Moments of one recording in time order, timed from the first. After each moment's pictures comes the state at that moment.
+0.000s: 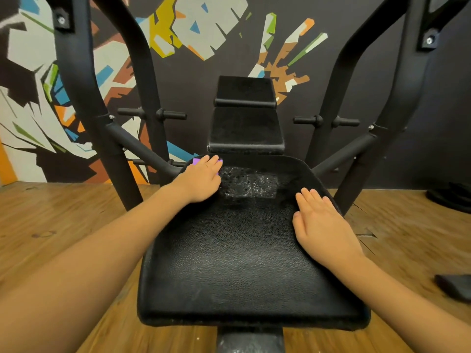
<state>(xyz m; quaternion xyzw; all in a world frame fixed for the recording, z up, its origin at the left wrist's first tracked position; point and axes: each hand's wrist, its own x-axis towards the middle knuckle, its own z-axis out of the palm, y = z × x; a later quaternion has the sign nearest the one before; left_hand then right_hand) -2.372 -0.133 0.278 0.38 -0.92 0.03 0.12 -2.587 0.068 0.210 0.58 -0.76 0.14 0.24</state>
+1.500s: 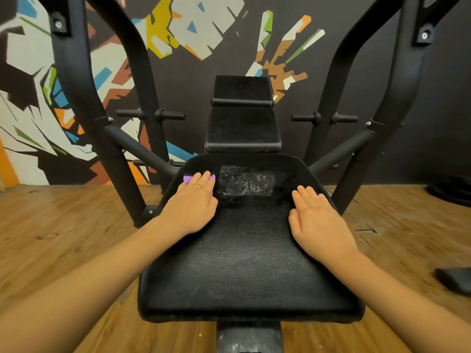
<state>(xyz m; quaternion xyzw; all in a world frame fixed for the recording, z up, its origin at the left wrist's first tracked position) -2.351 -0.083 0.248 0.41 -0.90 0.03 0.14 -2.582 0.071 0.216 0.58 -0.76 0.14 0.25</state>
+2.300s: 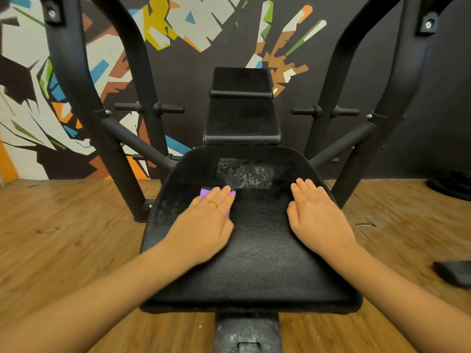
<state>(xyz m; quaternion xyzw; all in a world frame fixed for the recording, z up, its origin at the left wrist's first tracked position) -2.349 -0.022 0.219 0.33 -0.93 0.06 0.15 -2.582 0.071 0.217 0.59 -0.76 0.14 0.24</state>
